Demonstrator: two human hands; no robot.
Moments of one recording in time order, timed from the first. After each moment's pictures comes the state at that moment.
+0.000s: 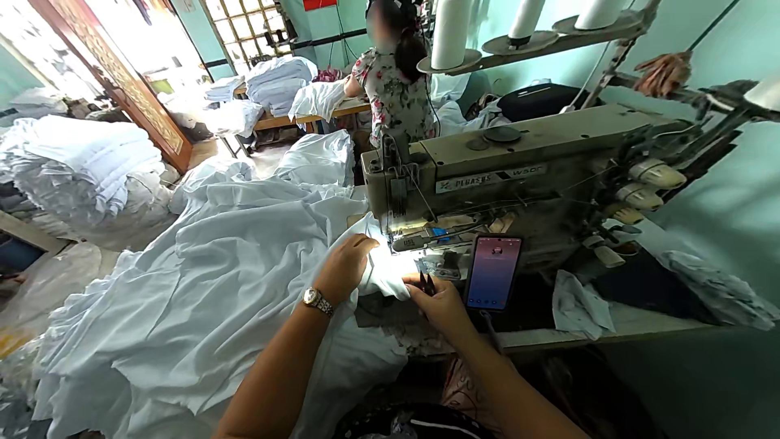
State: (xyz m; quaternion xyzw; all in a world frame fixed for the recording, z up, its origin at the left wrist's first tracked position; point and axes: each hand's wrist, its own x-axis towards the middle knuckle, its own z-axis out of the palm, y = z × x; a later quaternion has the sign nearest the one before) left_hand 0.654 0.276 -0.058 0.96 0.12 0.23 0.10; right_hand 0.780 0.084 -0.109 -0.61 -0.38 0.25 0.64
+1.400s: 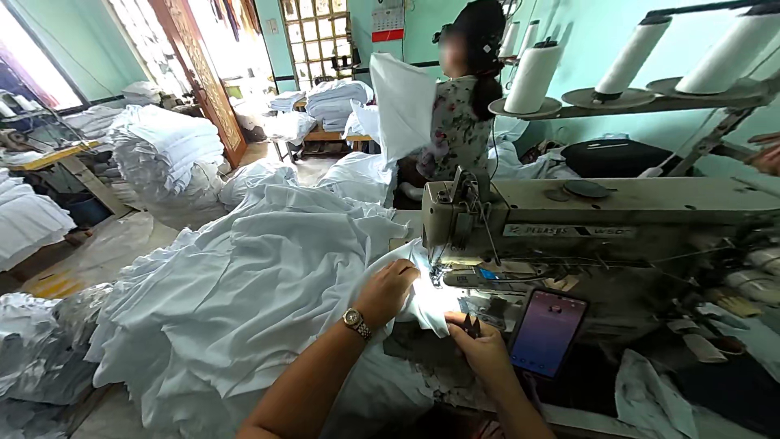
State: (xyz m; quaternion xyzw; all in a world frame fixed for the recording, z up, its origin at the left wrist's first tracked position) left_hand 0.656 0.267 -0.069 0.94 0.13 0.29 0.11; right_hand 0.785 0.089 -0.125 -0.59 -0.37 0.24 0.68
